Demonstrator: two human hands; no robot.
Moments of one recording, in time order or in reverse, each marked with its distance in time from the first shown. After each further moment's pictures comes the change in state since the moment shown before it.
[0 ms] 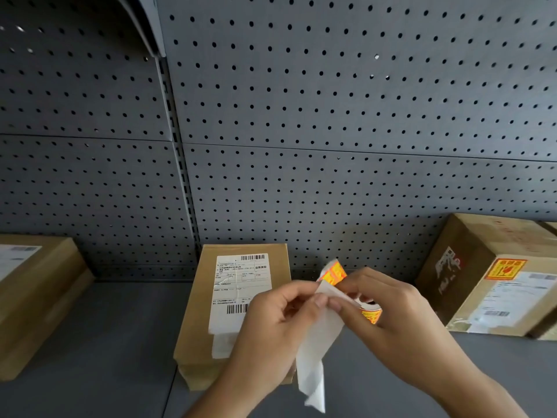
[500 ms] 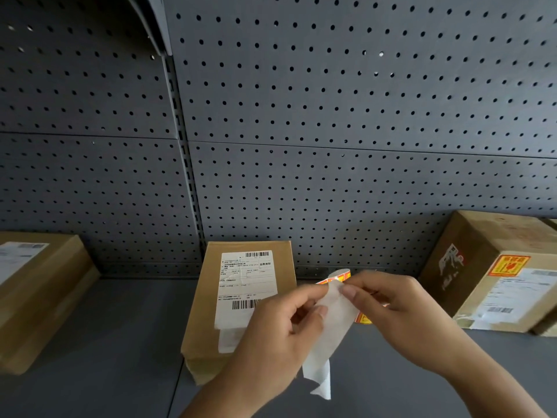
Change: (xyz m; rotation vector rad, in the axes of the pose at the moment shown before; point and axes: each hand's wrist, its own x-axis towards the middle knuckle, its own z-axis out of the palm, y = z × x) left_hand -0.009 -0.004 -0.009 0.271 -0.048 0.086; right_hand 0.005 0.006 -0.004 0.247 -0.172 0.186
